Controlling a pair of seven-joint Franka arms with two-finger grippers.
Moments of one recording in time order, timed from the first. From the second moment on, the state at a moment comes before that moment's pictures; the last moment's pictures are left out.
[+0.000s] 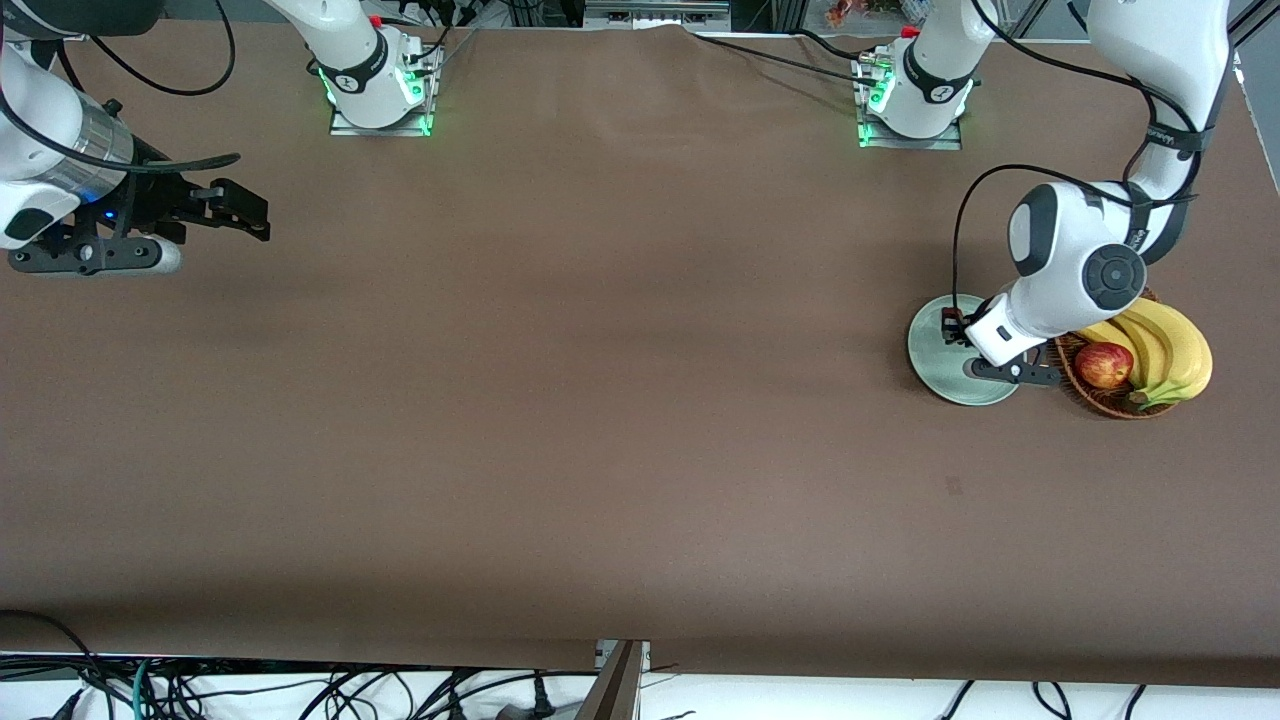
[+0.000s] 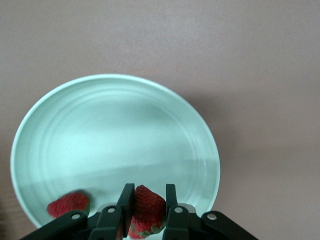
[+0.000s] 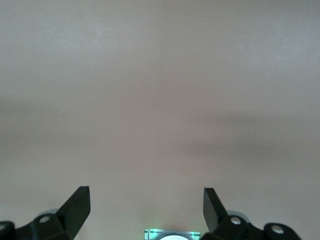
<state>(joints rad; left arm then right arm) -0.04 0.30 0.02 -2.23 -0.03 2.39 0.12 0.11 0.05 0.03 -1.58 0.02 1.50 0.09</state>
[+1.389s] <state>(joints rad) -0.04 0.07 0.01 -1.72 -0.03 1.63 0.11 0.11 0.09 0.03 -1.56 0.00 1.58 0.09</state>
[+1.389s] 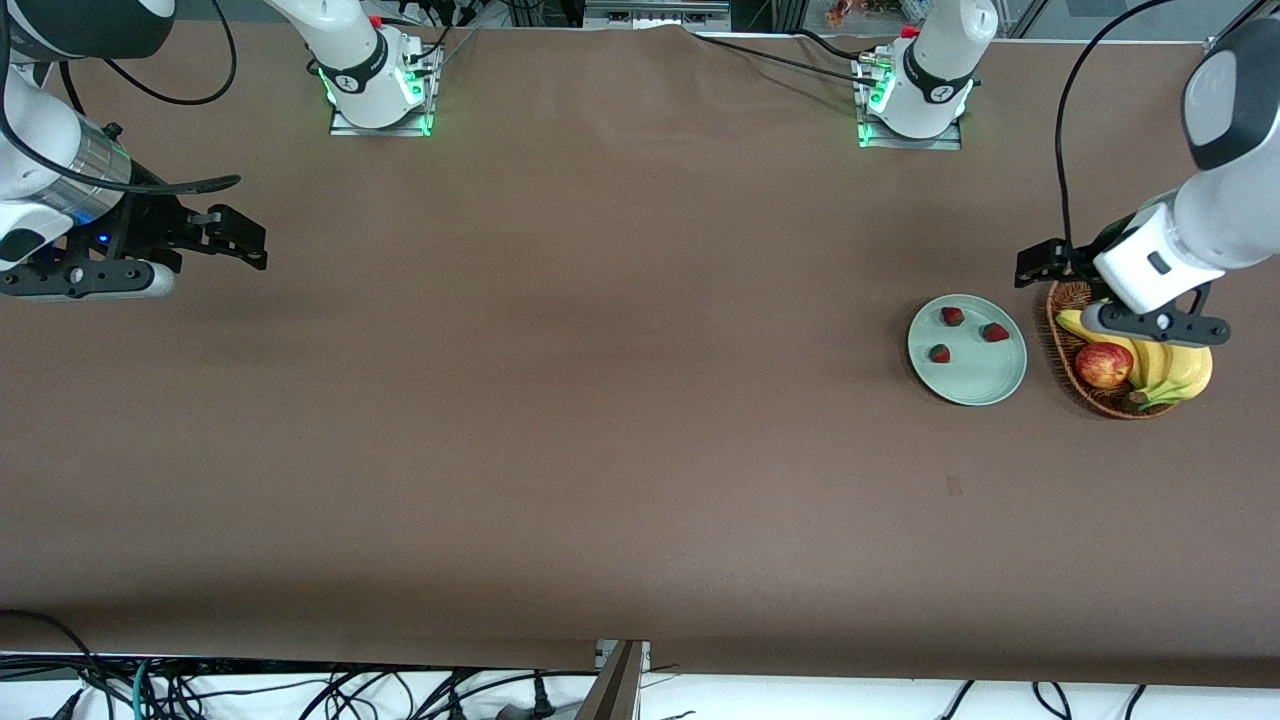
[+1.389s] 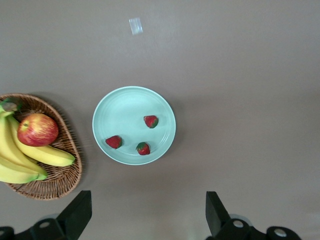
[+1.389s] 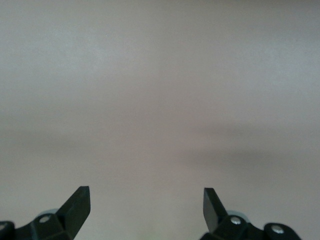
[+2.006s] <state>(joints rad) -0.04 -0.01 0.01 -1.69 -0.03 1.54 0.06 0.11 0.09 0.03 -1.56 0.00 1.58 0.09</state>
